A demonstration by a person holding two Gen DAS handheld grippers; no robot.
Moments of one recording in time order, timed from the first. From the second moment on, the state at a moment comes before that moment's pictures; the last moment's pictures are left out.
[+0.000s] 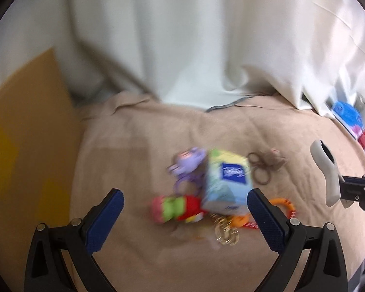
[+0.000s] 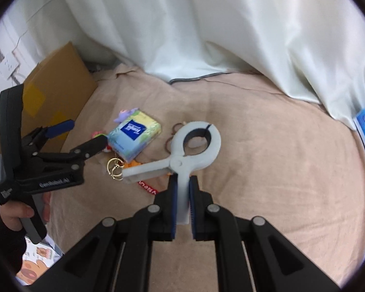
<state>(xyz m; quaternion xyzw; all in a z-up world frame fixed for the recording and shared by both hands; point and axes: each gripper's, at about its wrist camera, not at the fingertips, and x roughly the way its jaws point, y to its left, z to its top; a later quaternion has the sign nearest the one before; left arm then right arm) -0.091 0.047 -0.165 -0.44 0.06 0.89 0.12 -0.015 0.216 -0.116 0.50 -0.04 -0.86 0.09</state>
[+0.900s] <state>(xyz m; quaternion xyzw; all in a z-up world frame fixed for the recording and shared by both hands) -0.119 0.095 -0.203 -0.50 0.12 0.85 0.11 -0.010 0.238 -0.114 0.50 -0.06 -0.86 0.07</state>
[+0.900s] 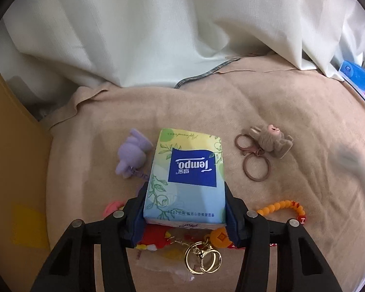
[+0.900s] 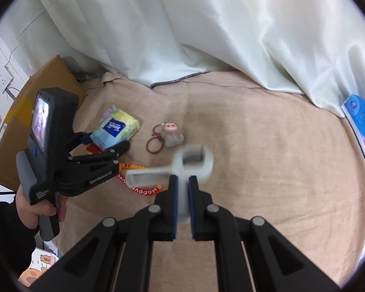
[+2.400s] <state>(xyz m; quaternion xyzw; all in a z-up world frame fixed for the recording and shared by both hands) -0.117 0.090 -0.204 -0.49 0.13 0.86 0.11 0.063 0.216 -0.174 0.59 -0.01 -0.80 0.09</state>
